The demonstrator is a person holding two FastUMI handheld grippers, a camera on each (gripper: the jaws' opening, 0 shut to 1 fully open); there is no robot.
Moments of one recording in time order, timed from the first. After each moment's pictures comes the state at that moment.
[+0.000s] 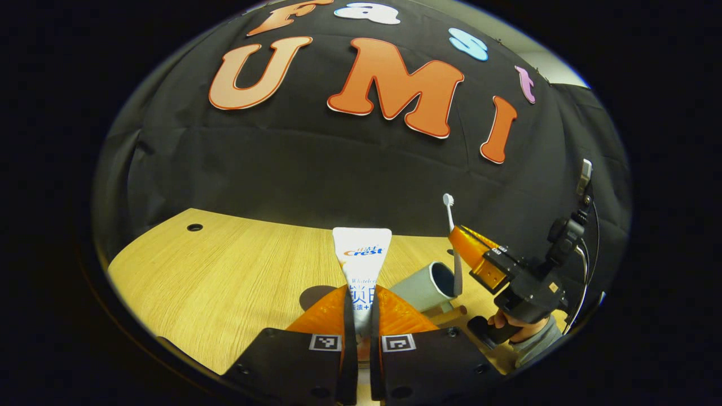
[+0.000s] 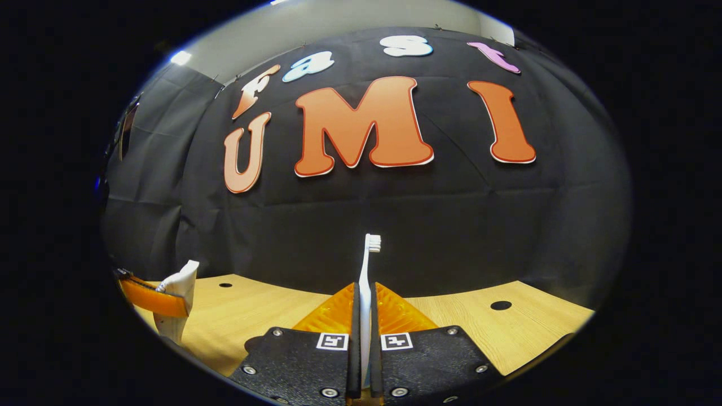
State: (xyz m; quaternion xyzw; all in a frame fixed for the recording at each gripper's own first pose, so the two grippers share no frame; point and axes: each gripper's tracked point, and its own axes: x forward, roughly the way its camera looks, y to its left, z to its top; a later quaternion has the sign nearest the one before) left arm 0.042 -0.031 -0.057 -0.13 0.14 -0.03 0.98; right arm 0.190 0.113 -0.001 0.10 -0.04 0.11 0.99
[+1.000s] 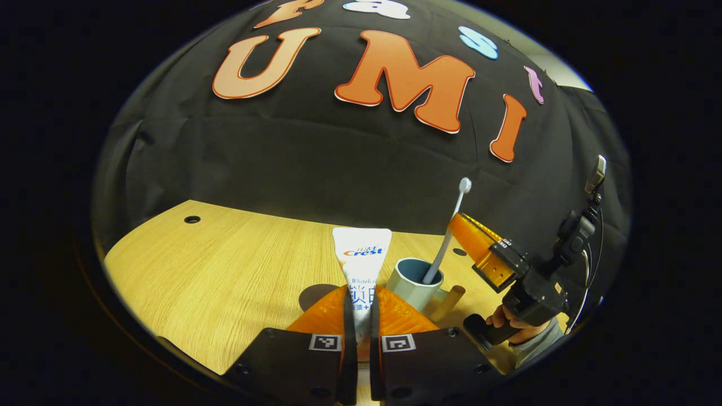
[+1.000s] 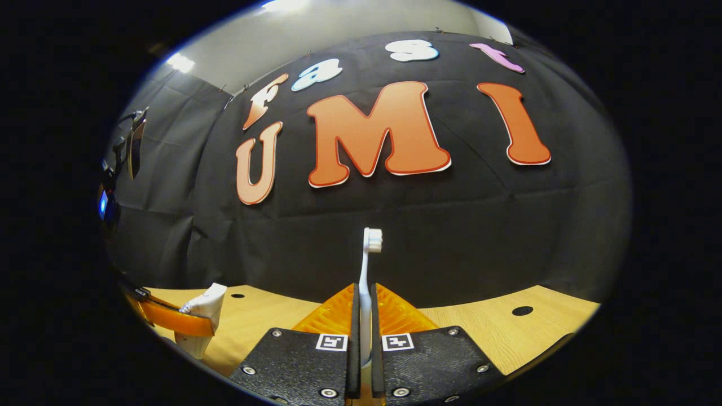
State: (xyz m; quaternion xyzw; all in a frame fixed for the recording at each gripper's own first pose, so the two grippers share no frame) left arm 0.039 -0.030 -0.079 -0.15 0.16 -0.02 0.98; right arm 0.197 0.142 0.007 0.10 -0.07 0.15 0.98
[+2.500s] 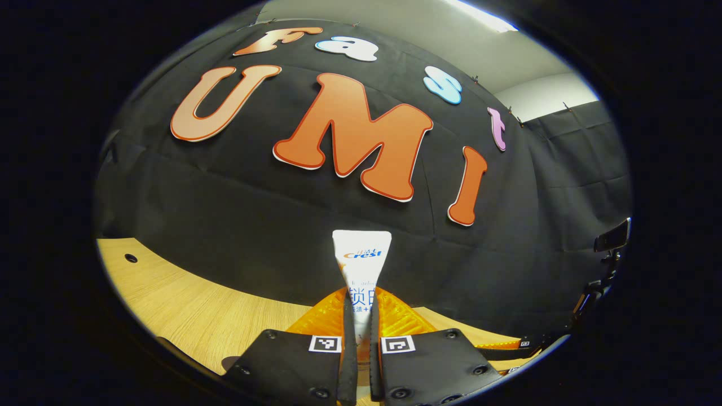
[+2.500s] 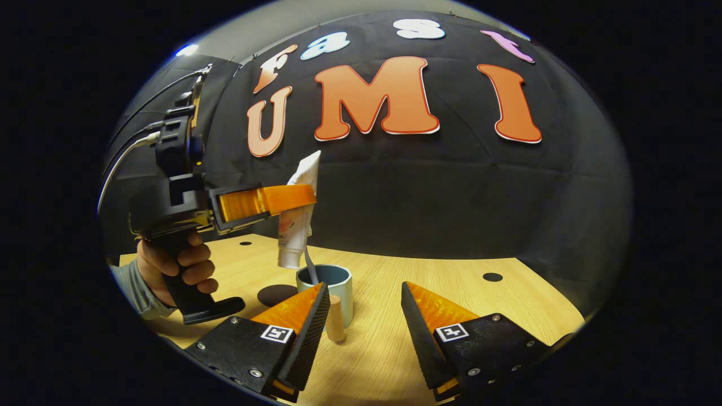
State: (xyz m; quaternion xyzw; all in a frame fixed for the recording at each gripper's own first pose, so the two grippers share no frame) left arm 0.141 -0.099 -0.002 -0.17 -0.05 -0.08 0.98; right arm 0.118 0.093 -0.054 0.05 0.06 0.18 0.98
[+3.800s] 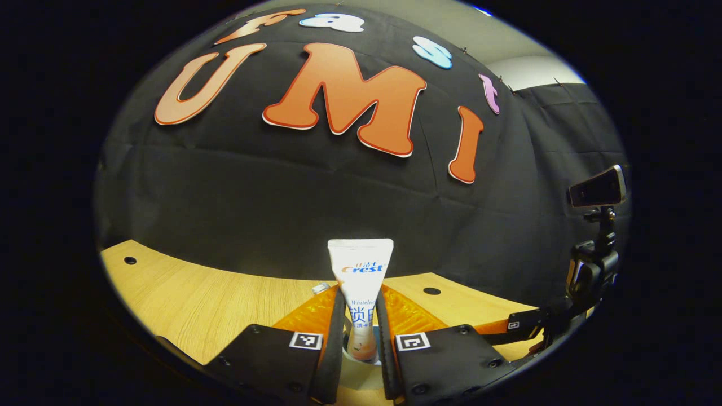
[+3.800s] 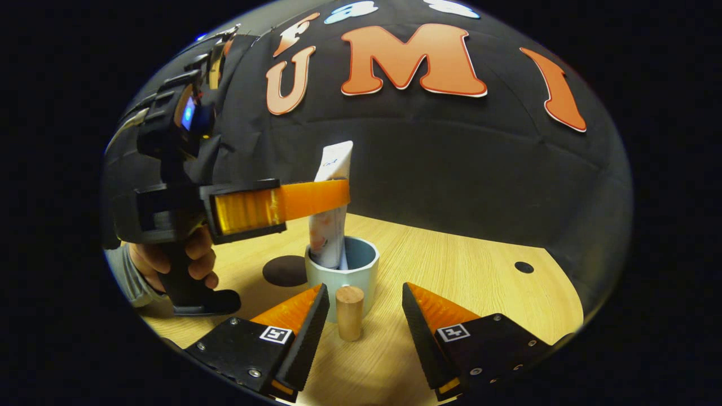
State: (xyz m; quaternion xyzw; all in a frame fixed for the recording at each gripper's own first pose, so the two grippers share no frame) left arm 0.148 -0.099 -0.058 -0.12 0.04 -0.11 0.99; right arm 0.149 0.138 -0.094 -0.01 0.15 0.24 0.96
